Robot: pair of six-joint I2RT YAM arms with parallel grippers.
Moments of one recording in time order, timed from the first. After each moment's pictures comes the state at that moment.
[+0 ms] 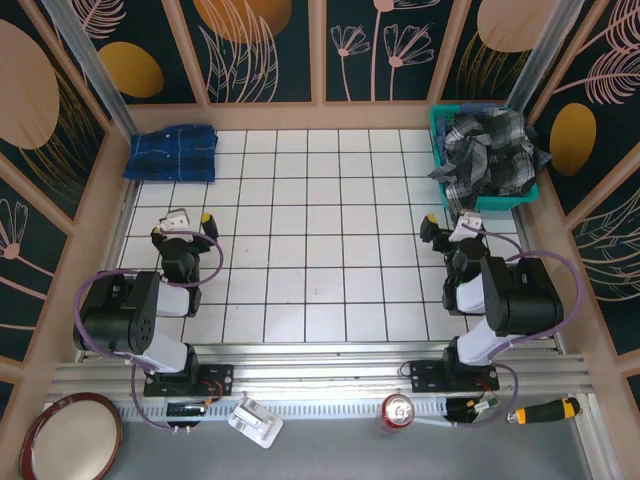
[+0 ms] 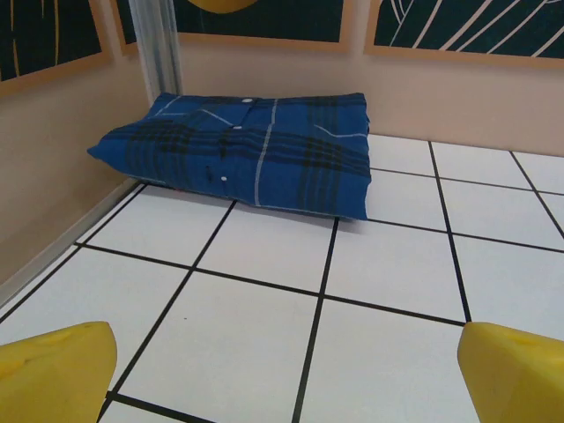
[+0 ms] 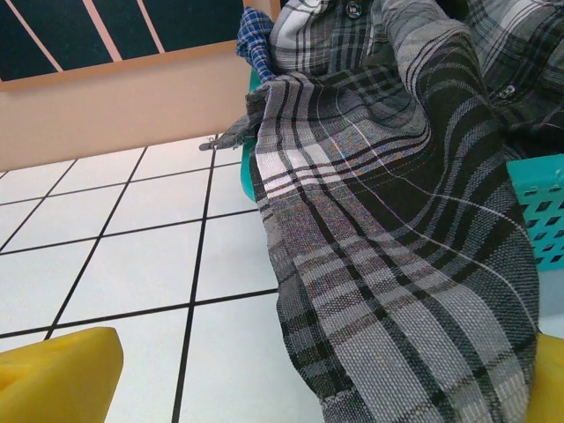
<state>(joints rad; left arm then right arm) -0.02 1.52 0.22 1.15 -0.24 -0.10 -0.02 1.58 0.20 1.24 0.02 0.13</state>
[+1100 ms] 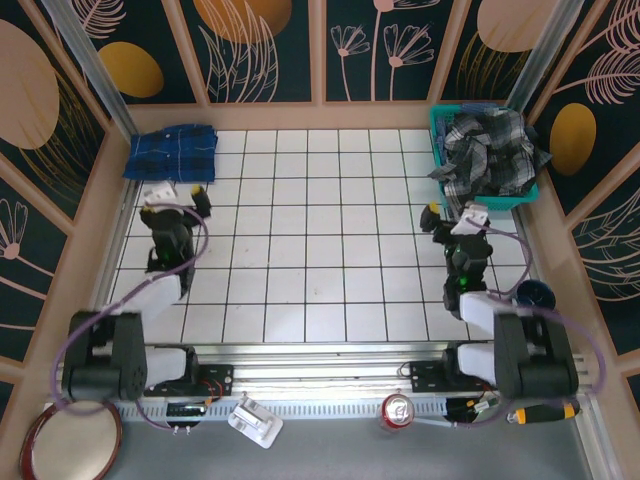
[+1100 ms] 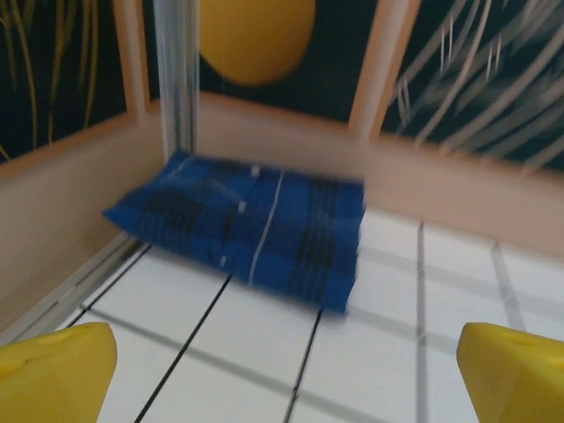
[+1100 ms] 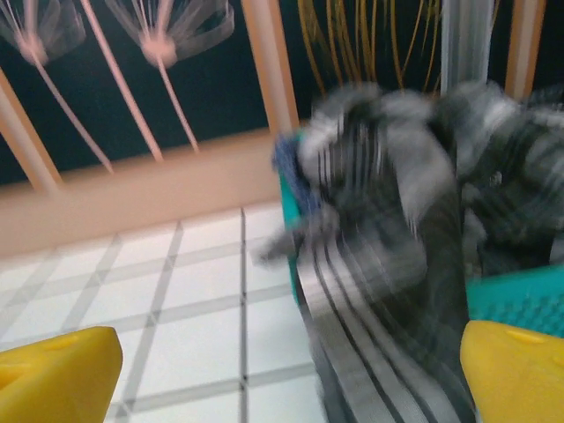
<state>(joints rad) -0.04 1.19 0.56 0.52 -0.32 -0.28 0.05 1.10 0.26 0.85 0.12 0.22</state>
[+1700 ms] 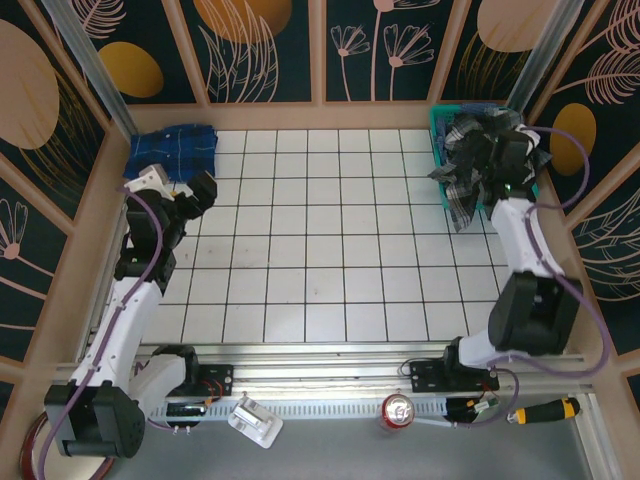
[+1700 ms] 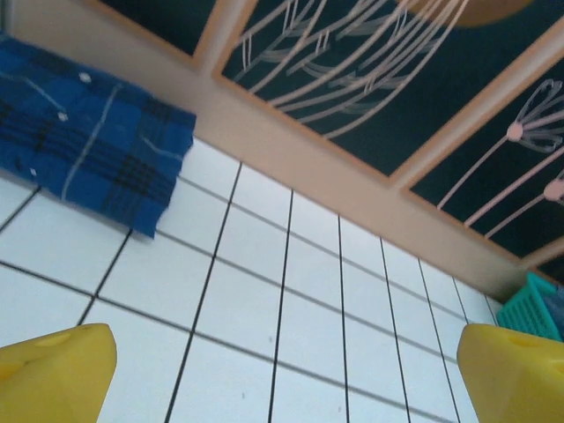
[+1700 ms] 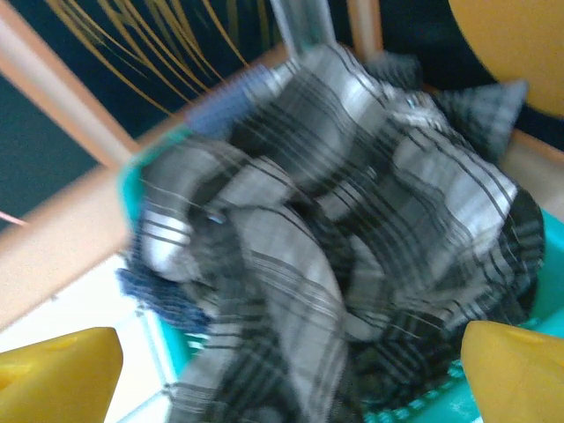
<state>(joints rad) -0.04 0.97 0.75 -0.06 0.08 -0.60 -0.14 1.53 1.23 -0.22 0.21 0.42</state>
